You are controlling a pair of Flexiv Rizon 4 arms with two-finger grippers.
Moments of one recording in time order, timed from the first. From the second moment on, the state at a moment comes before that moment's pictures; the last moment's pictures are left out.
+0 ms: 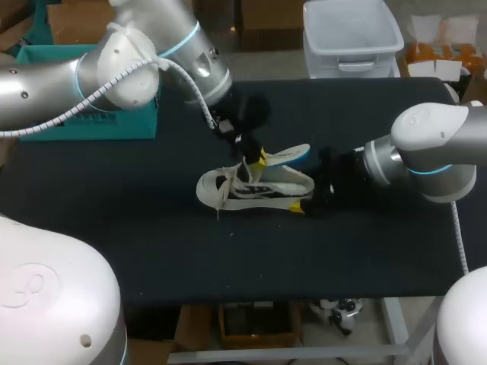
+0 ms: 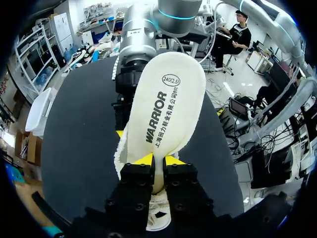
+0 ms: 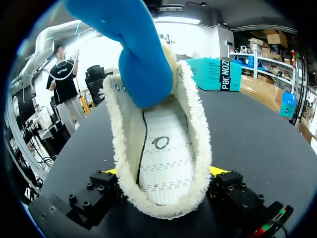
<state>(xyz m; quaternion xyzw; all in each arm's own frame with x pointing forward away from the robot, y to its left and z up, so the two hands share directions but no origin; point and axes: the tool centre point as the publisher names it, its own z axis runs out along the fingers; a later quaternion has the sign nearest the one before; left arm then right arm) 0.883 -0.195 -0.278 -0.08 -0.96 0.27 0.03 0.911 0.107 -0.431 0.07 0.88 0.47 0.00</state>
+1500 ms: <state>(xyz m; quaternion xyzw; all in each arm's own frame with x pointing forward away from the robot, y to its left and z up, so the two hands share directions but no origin) 0.820 -0.196 -0.158 -0.26 -0.87 0.41 0.06 0.907 0.064 -0.413 0.09 0.90 0.42 0.00</state>
